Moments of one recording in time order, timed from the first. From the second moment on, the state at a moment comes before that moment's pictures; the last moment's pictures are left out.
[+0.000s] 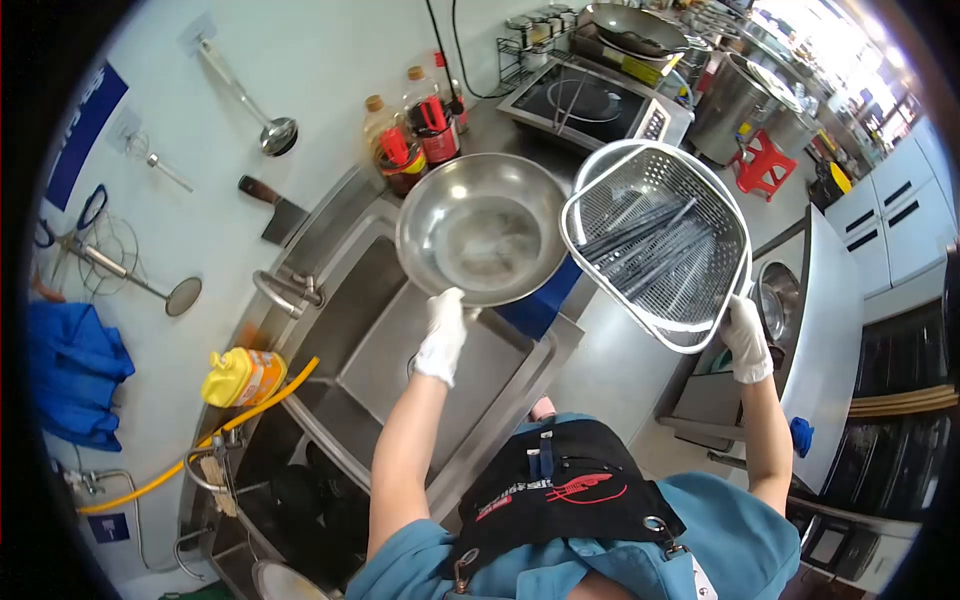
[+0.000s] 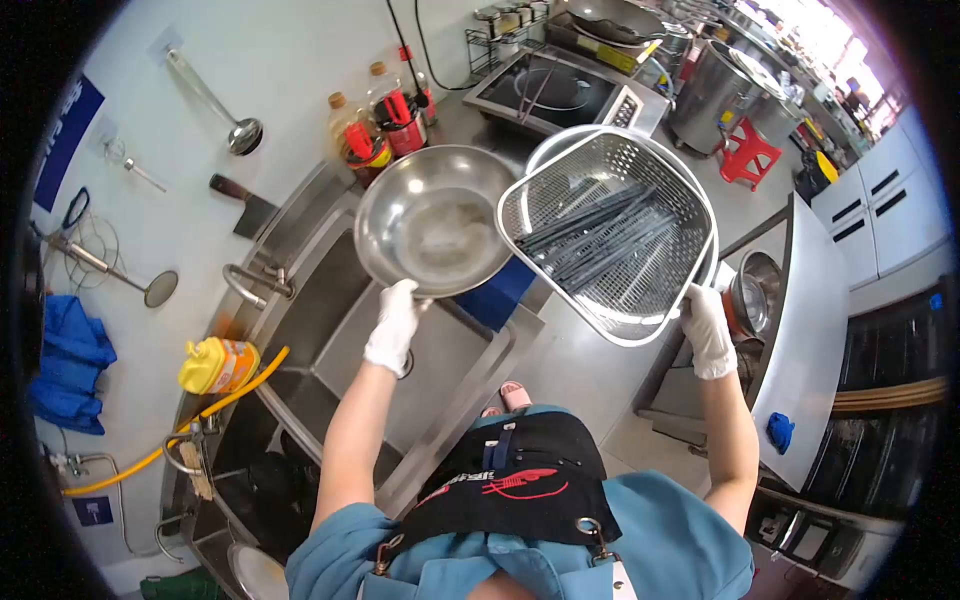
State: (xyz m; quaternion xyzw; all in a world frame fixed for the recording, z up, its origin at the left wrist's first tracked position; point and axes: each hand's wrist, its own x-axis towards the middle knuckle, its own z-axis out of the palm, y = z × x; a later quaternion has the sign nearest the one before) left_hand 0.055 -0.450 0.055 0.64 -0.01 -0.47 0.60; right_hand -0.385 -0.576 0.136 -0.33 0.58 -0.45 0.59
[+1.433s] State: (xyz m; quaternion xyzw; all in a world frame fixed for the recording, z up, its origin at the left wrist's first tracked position) left_hand 0.056 -0.356 -0.045 0.61 0.01 -0.56 0.56; right_hand -0.199 -0.652 0.026 -0.48 0.62 -0.11 0.62
